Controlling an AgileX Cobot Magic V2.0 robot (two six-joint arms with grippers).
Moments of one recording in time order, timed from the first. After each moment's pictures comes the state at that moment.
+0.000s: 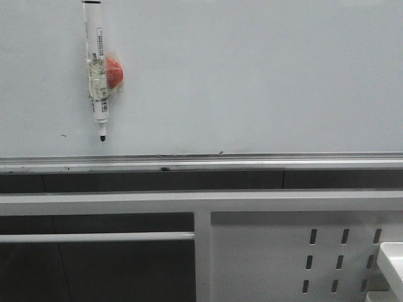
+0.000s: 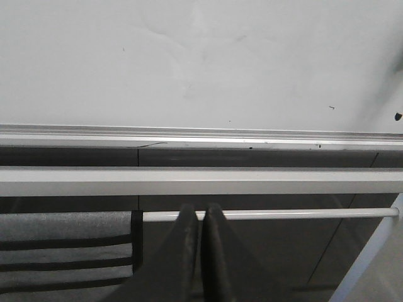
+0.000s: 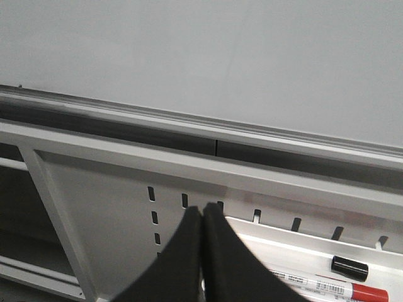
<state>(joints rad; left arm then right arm) -0.13 0.00 0.00 -0.12 0.35 -0.01 0.27 -0.01 0.01 -0.17 0.33 0.14</state>
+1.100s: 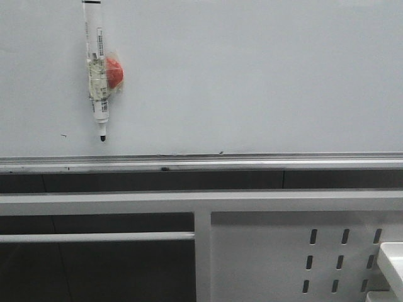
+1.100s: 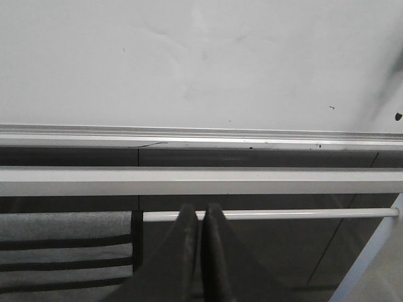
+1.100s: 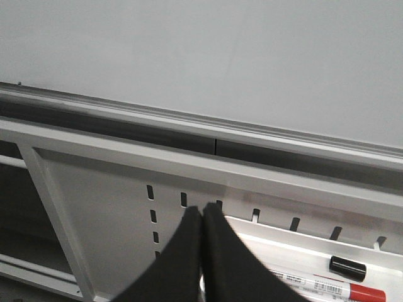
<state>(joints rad) -0.13 0.00 0.00 -0.12 0.35 -0.01 0.27 -0.01 0.01 -0.19 0.34 0.14</state>
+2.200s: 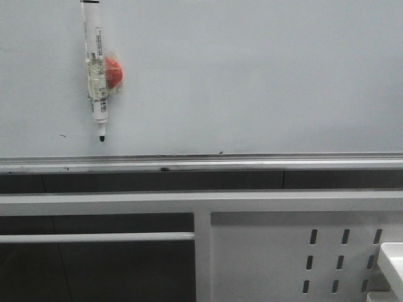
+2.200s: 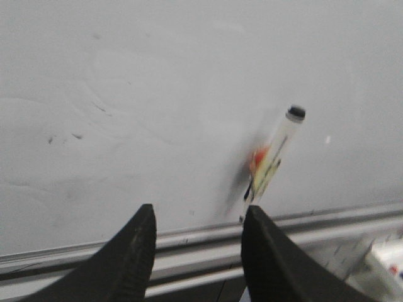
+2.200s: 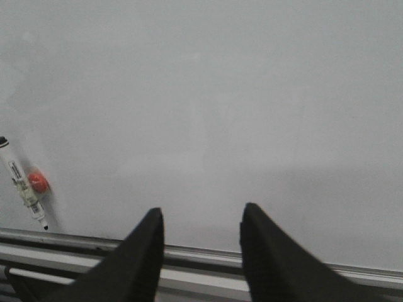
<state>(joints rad) -0.13 0.34 -0.38 -0.76 0.46 0.56 0.27 0.11 -0.32 0.17 0.32 0.03</state>
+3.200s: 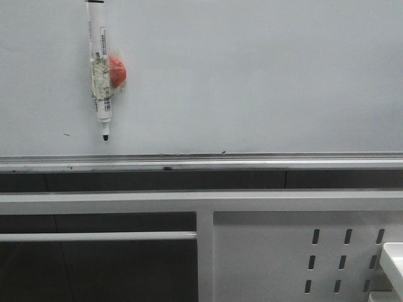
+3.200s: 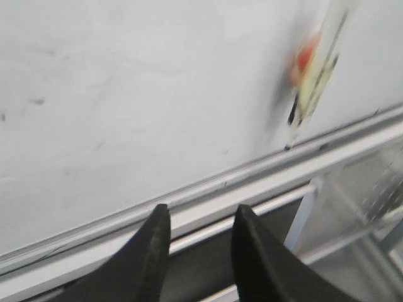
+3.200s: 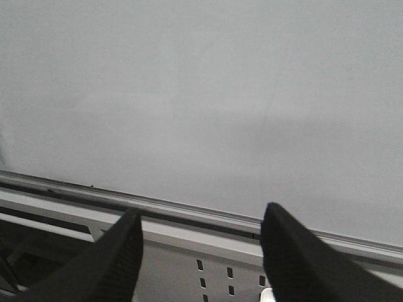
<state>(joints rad) -0.44 0.67 -0.45 0.03 0.32 -0.04 0.27 0.24 -0.35 0.05 0.39 0.01</state>
